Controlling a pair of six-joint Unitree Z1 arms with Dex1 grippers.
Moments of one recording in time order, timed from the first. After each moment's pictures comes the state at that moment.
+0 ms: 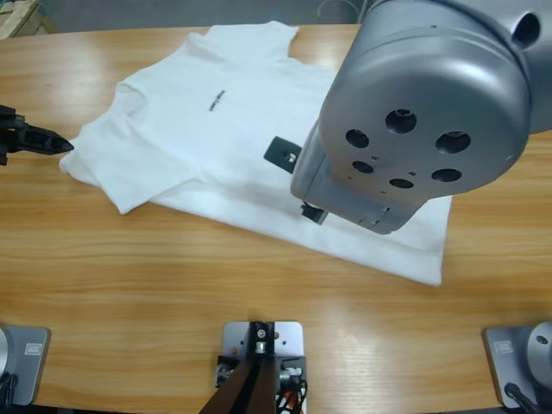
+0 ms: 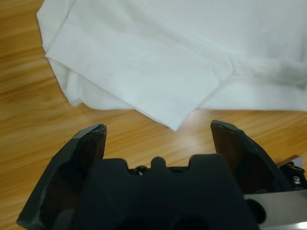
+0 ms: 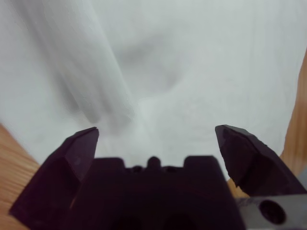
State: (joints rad) arm 0 -0.25 1.42 -0.96 0.67 -0.18 -0.10; arm 1 1.12 2.02 -1.36 0.80 -0.42 0.06
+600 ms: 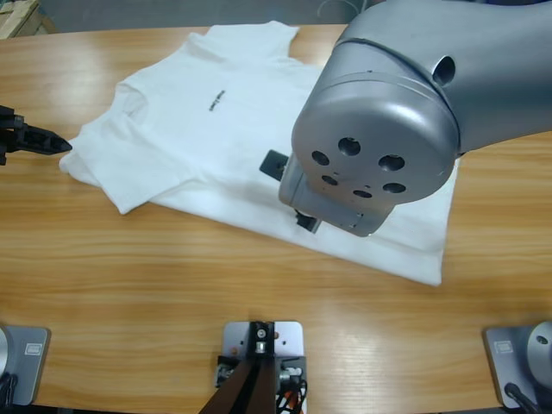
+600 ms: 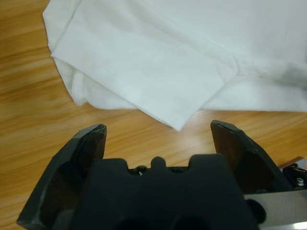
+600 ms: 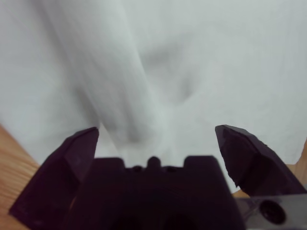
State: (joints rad) arm 0 -0.25 1.42 -0.96 0.67 -0.17 -0.10; arm 1 1.12 2.06 -1.36 0.78 -0.38 0.06
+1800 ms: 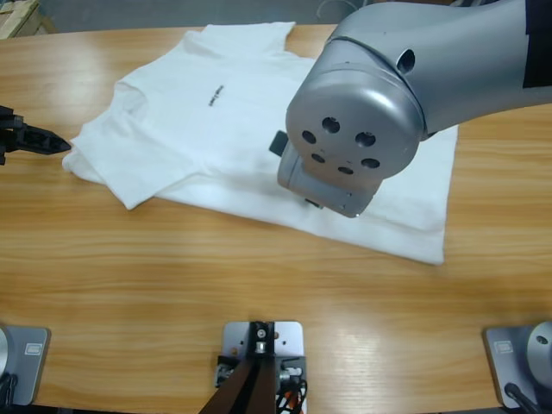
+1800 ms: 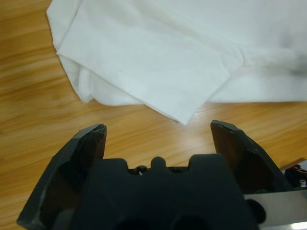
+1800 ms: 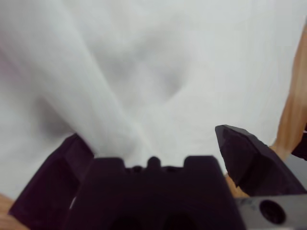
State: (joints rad) arm 0 -0.25 1.42 -0.96 0.67 -0.16 -0.10; arm 1 1.07 2.10 -1.38 0.77 -0.53 0.03
